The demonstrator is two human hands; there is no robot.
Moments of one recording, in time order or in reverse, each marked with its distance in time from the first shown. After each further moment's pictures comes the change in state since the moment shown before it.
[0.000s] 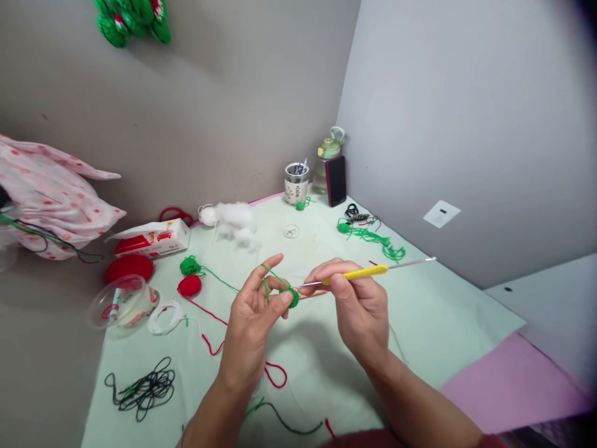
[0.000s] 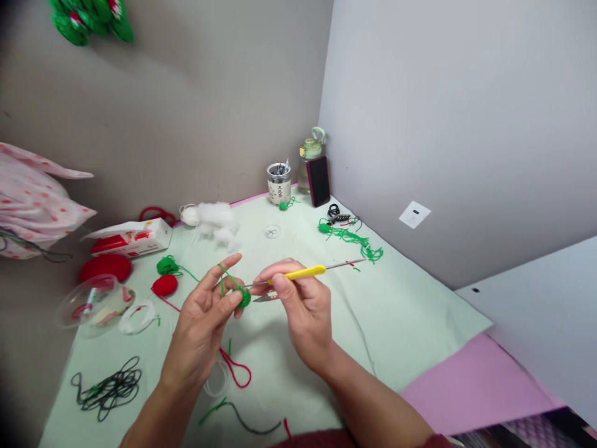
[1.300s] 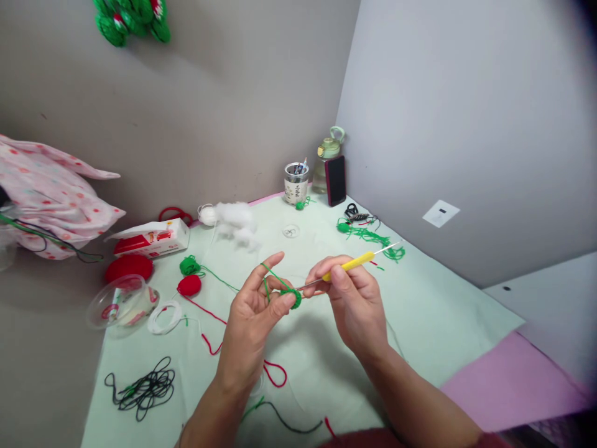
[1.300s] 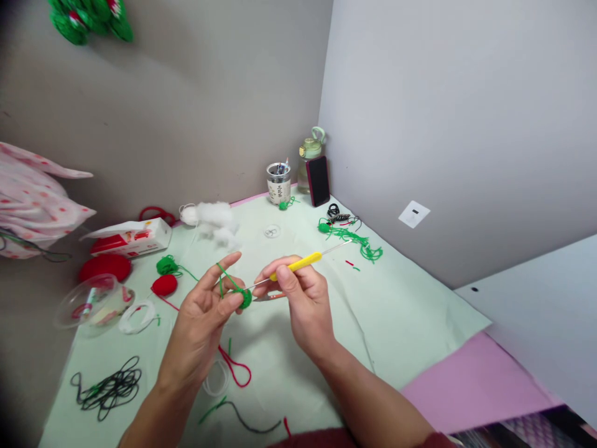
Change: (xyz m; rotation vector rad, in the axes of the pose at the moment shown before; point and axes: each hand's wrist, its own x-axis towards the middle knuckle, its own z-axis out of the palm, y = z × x) left_hand 0.002 0.002 0.001 -0.043 -0.019 -0.015; right_hand 0.004 0.002 -0.003 0.091 0.044 0.210
